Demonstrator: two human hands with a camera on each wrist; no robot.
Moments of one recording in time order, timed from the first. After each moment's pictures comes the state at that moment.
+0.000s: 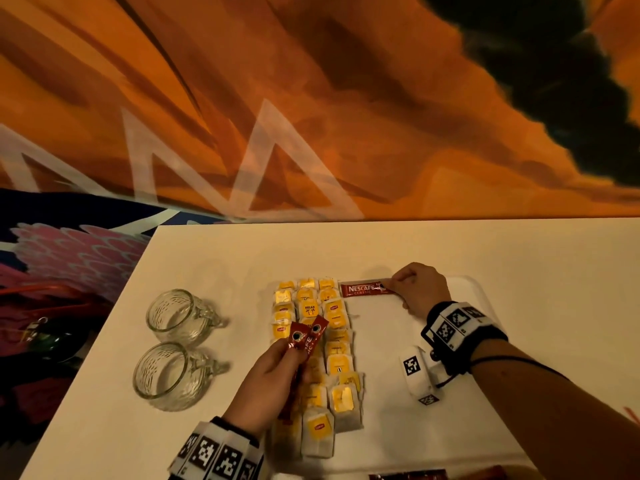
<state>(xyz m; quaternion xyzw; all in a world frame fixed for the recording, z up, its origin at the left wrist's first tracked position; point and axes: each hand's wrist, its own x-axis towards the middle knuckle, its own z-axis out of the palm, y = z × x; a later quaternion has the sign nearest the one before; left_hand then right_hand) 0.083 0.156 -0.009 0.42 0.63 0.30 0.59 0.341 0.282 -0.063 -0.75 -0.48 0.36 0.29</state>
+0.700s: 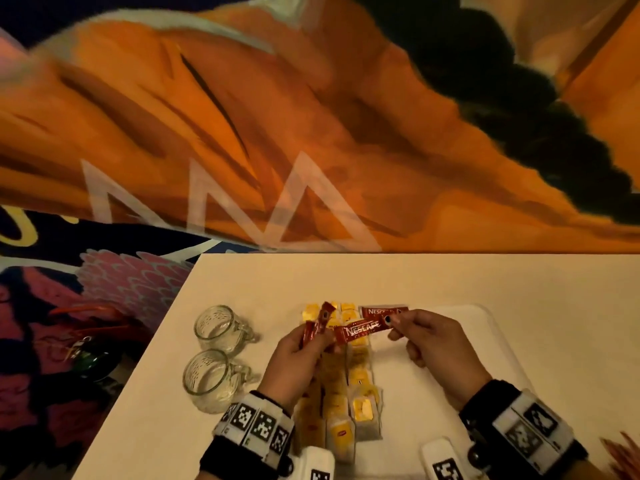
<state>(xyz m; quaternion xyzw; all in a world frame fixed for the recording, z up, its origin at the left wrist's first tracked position) 0.086 0.163 0.028 0.42 0.60 0.39 0.56 0.291 0.168 0.030 -0.59 -0.42 0.51 0.46</state>
